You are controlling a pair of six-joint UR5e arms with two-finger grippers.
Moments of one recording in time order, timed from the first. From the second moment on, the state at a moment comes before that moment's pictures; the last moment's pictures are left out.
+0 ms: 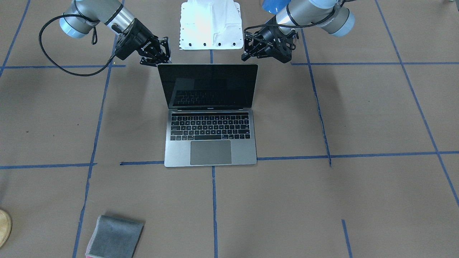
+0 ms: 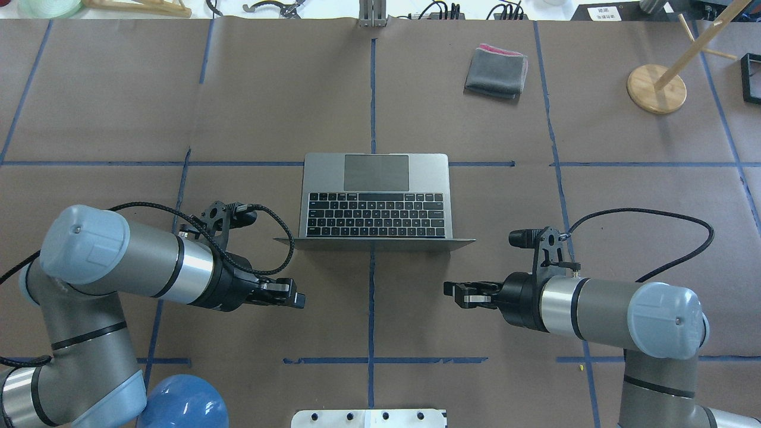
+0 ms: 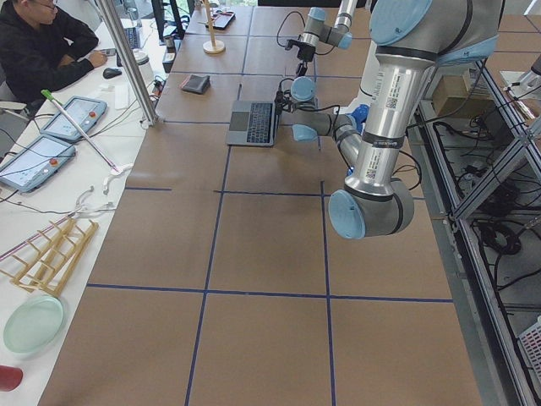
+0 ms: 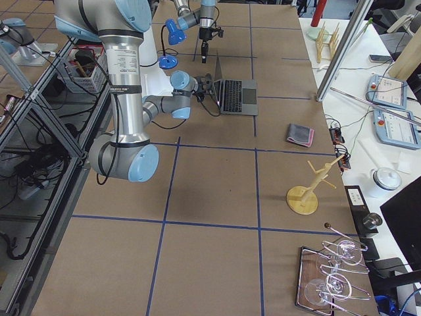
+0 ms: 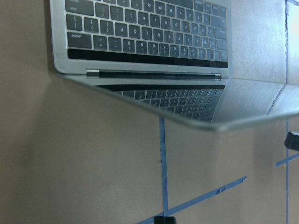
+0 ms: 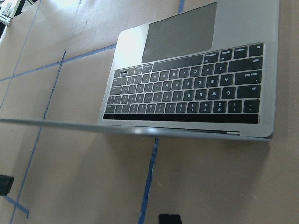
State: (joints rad) left arm -0.47 -1.86 -1.94 -2.30 -2.04 -1.42; right arm 0.30 -1.46 1.94 -0.57 1.58 1.35
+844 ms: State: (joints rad) left arm -0.56 -1.95 -1.92 -2.18 -2.04 -1.41; right arm 0.34 -1.42 1.93 -0.61 1.57 1.35
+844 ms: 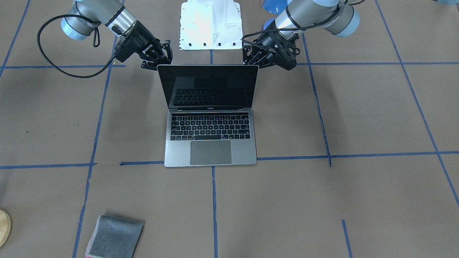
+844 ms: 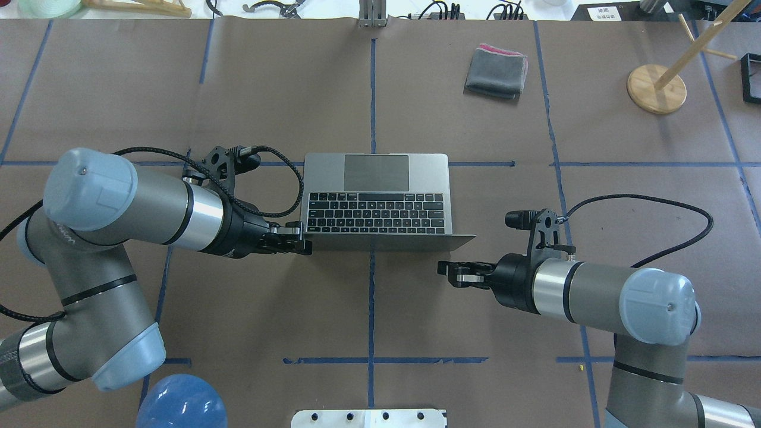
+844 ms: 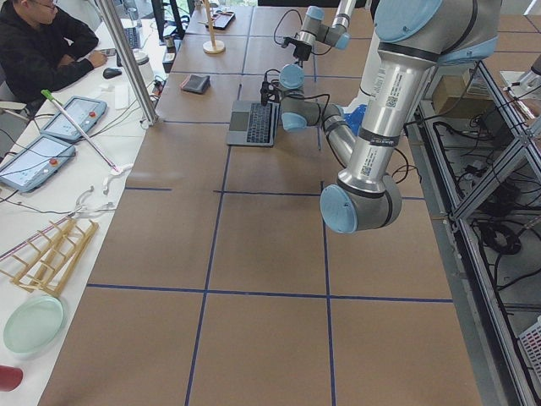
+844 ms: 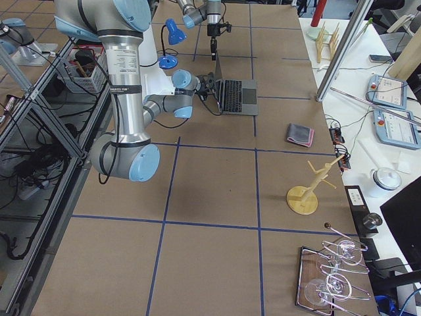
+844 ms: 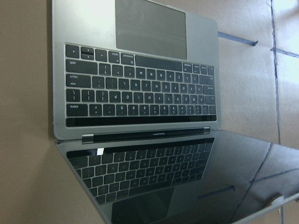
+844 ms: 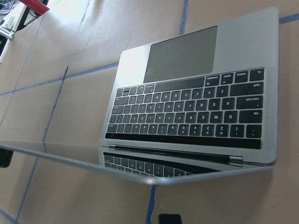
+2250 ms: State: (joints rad) left arm -0.62 -2.03 -1.82 -2.13 -2.04 -1.41; right arm 0.48 -1.19 1.83 -0.85 1.57 1.34
